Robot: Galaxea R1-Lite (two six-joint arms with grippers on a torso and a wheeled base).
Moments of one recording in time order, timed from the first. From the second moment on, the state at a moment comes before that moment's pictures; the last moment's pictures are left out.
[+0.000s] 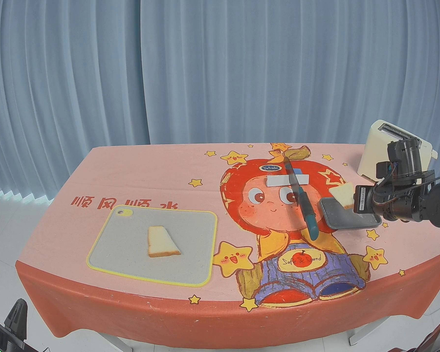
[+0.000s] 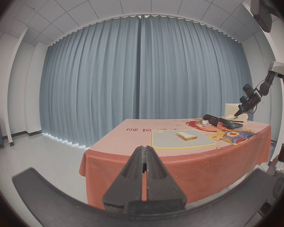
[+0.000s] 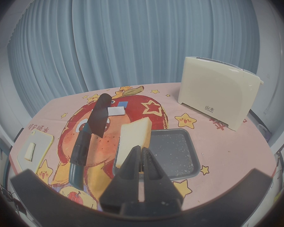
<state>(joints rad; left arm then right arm) 0.01 0.03 -0.02 0.00 0.00 -0.01 0.29 1.71 -0.85 -0.21 -0.22 0.25</state>
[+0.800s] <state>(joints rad) 0.01 0.03 -0.02 0.00 0.00 -0.01 0.28 1.80 -0.78 -0.35 -0.30 0.23</state>
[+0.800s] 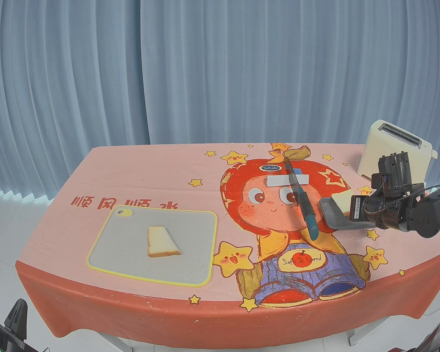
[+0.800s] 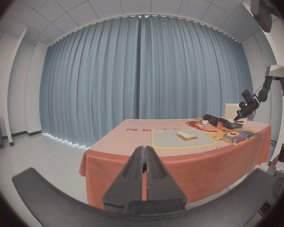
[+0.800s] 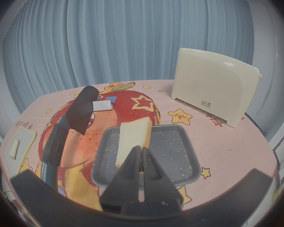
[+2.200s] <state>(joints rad) 0.01 0.03 -0.02 0.00 0.00 -0.01 0.29 1.81 -0.76 -0.35 -0.34 0.22</state>
